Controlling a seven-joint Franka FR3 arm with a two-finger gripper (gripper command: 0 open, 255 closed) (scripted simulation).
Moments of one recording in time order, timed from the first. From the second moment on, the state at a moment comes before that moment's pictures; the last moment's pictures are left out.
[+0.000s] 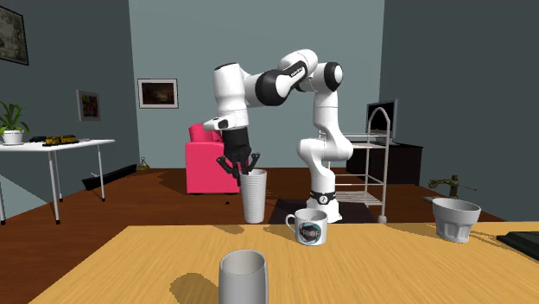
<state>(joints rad) -0.08 -0.01 -0.50 -2.03 0.04 1.91 -0.75</state>
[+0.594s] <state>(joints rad) -0.08 -0.04 -0.50 -1.94 0.02 1.79 -0.73</state>
